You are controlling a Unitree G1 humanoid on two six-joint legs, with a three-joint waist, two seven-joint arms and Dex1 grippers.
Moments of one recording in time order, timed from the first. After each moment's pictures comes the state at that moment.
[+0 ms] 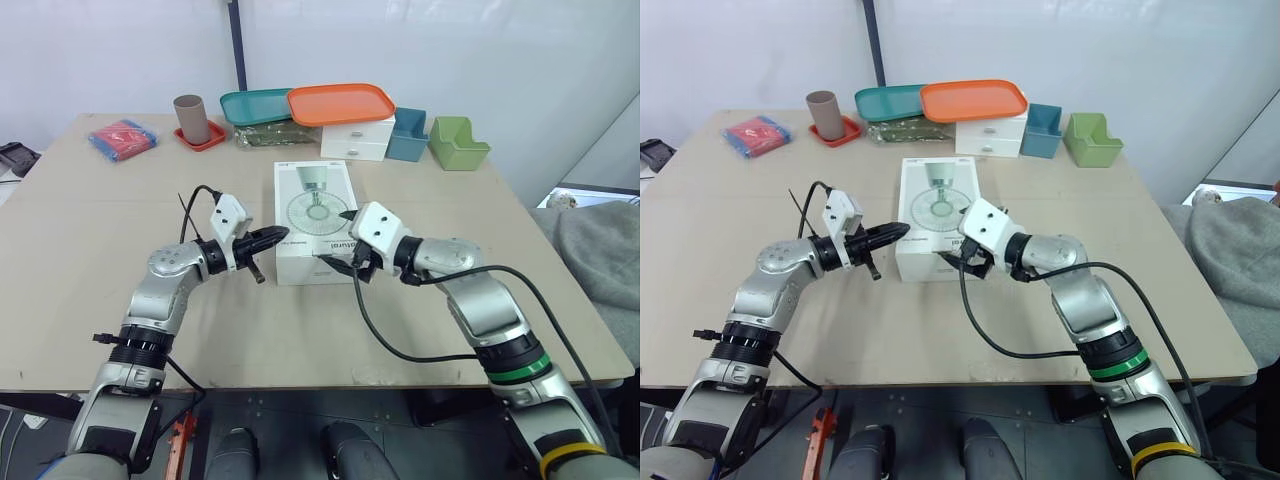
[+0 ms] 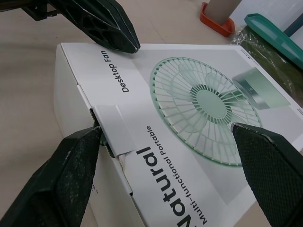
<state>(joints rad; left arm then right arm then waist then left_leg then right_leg) -0.63 0.39 -0.04 0.31 -0.30 0.15 -0.92 -0.63 -0.50 0.24 -0.08 0.05 0.38 0.74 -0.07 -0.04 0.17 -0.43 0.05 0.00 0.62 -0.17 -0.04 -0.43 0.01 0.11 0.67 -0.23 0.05</state>
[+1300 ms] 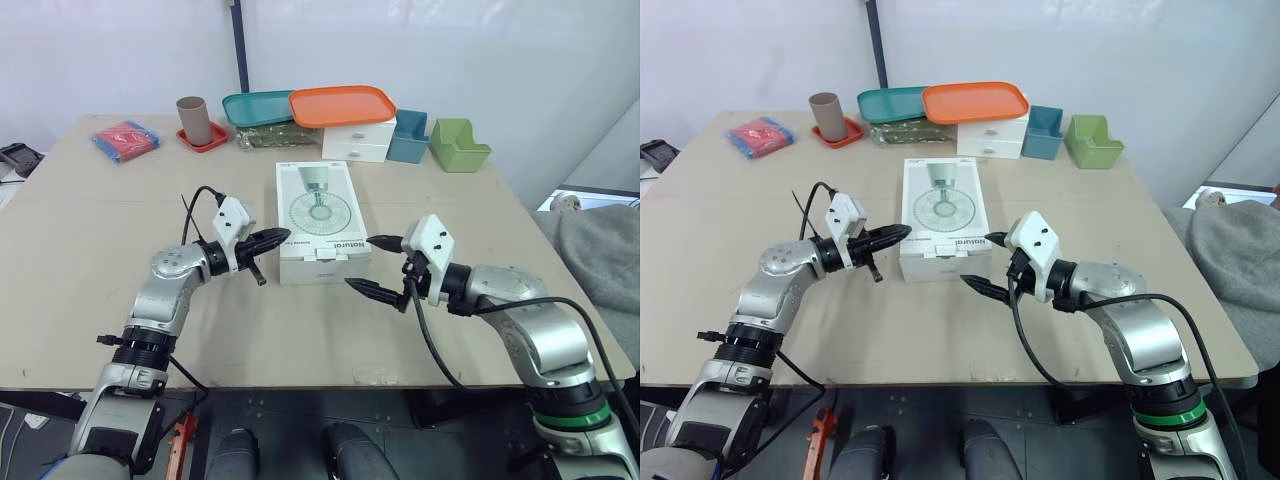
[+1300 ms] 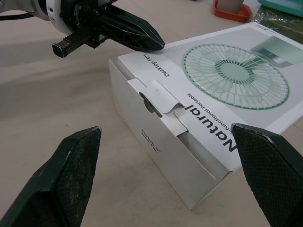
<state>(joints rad) -0.62 0.37 -0.04 0.32 -0.26 0.12 -0.92 -0.39 -0.61 0.05 -0.33 0.33 0.57 0.83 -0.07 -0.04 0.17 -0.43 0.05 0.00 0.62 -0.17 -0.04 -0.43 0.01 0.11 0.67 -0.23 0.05</state>
